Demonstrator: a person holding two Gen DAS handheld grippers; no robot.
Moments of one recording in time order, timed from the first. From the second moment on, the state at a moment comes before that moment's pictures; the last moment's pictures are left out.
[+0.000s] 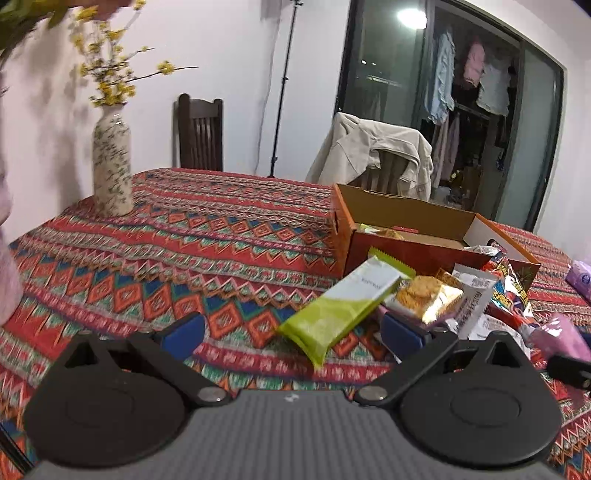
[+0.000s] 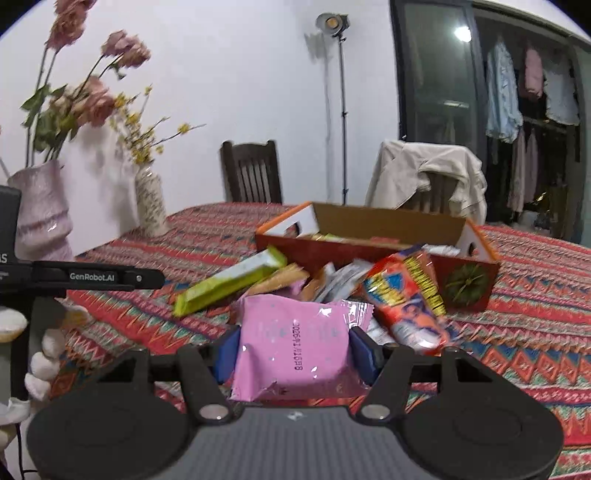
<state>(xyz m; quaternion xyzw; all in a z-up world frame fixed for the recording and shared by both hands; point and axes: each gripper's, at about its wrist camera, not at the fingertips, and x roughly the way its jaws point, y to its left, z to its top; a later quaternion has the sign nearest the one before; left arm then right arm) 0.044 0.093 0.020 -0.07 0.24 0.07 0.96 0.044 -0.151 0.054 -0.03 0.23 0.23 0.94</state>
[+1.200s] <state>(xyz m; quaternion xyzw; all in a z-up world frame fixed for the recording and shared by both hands) 0.143 0.078 -0.013 -0.08 0.30 -0.05 0.95 0.148 -0.216 0.022 0.06 0.20 0.16 0.96</state>
